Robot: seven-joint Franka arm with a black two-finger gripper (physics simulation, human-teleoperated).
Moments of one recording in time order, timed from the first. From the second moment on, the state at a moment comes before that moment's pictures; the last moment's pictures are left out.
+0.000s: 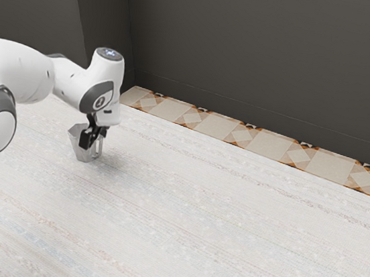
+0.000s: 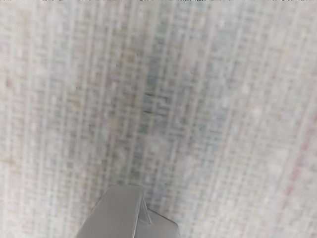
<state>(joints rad) -0.08 0.56 0.30 -1.66 0.18 2.21 1.45</state>
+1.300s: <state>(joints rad) -0.07 0.60 0.29 -1.64 0.14 2.25 1.48</state>
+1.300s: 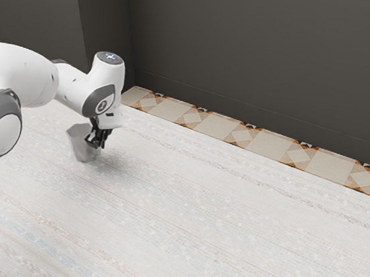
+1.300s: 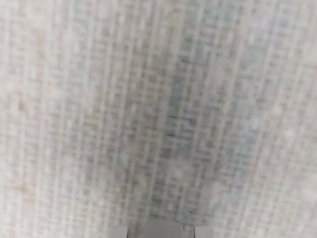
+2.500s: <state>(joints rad) -0.47 0.48 0.27 -1.88 0.45 2.11 0.88</state>
